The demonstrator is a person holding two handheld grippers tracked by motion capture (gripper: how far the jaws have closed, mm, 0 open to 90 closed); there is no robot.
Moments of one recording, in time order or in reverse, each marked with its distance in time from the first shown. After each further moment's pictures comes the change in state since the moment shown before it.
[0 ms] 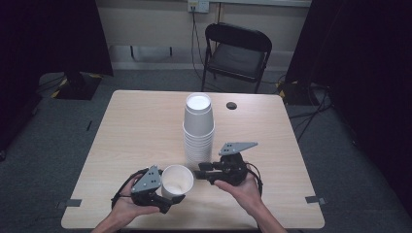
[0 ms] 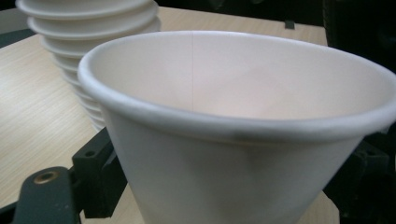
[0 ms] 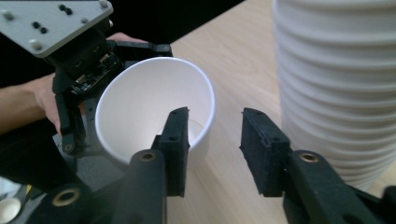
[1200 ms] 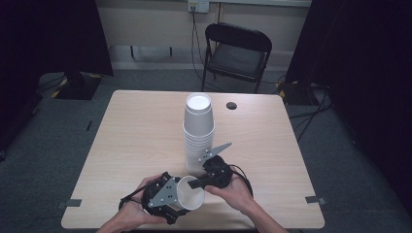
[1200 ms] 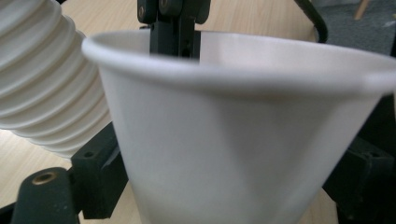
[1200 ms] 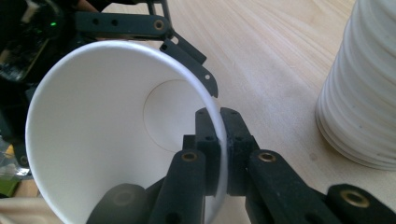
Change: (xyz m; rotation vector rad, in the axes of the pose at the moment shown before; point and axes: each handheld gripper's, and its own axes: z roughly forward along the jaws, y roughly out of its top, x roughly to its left) left arm -0.031 0.011 0.022 0.155 -0.059 0.294; right arm 0.000 -0.006 0.048 0.307 0.049 -0.005
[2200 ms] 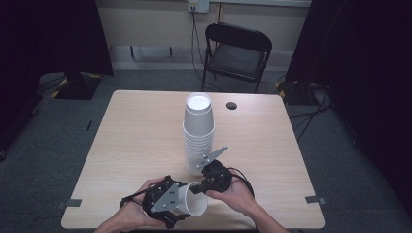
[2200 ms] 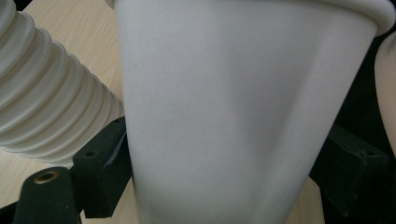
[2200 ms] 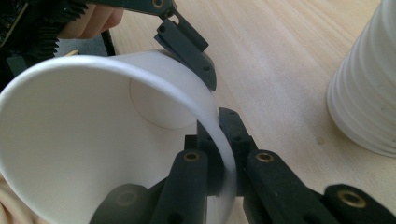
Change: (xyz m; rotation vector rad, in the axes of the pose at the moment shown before) left arm -0.005 0.001 0.002 0.051 -0.065 0.063; right arm 0.002 -0.008 0.004 0.079 0.005 -0.061
